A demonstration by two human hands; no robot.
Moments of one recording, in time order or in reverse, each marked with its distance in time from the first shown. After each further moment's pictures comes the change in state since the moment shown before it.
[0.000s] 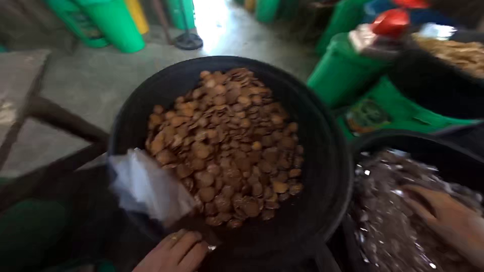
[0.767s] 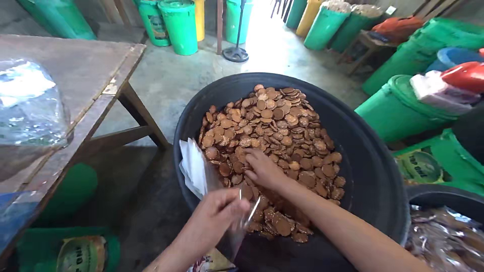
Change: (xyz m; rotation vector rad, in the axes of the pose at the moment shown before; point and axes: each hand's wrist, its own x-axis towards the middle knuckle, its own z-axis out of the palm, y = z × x) left_hand 0.014 -0.020 -0.016 -0.997 0.562 -0.289; right_hand 0.102 -0.402 0.080 0.076 -0.308 -0.881
